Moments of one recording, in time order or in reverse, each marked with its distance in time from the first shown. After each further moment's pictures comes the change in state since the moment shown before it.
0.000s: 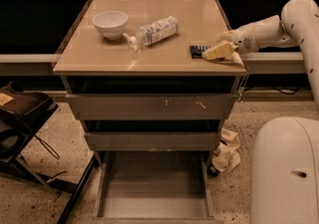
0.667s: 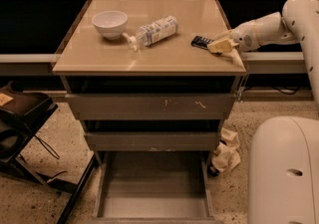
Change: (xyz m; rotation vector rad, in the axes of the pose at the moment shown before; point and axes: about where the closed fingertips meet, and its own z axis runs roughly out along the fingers) arm -0.009 0.001 -0.006 0.002 -0.001 -0.002
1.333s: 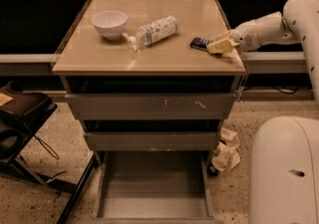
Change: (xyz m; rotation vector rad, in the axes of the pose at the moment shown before) arm 0.001 0.002 -0.004 -0.002 -0.004 0.002
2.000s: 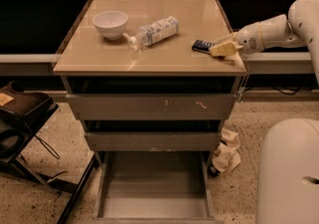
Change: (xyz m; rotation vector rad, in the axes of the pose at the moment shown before) arm 0.006 0.008 -0.008 -0.011 -0.012 0.005
